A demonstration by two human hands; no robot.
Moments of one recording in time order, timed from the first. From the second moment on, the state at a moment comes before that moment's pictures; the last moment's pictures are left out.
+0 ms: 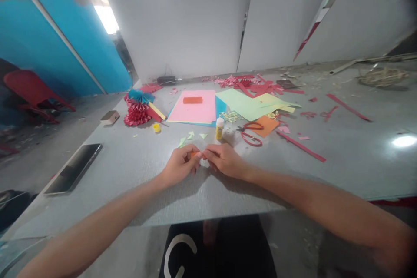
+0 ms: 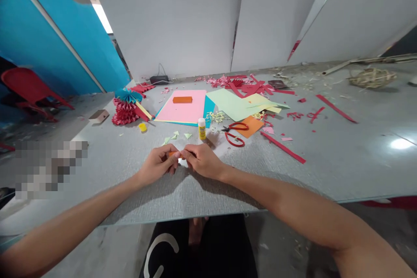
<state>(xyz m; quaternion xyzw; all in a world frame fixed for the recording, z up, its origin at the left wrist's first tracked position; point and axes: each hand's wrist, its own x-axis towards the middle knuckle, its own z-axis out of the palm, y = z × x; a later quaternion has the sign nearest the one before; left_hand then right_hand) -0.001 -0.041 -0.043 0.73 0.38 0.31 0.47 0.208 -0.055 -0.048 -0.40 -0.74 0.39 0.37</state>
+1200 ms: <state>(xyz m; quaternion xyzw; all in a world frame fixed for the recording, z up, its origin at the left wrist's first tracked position) 0.012 -0.026 -0.049 0.70 0.40 0.33 0.49 0.217 -0.043 -0.049 -0.42 -0.70 0.44 0.37</state>
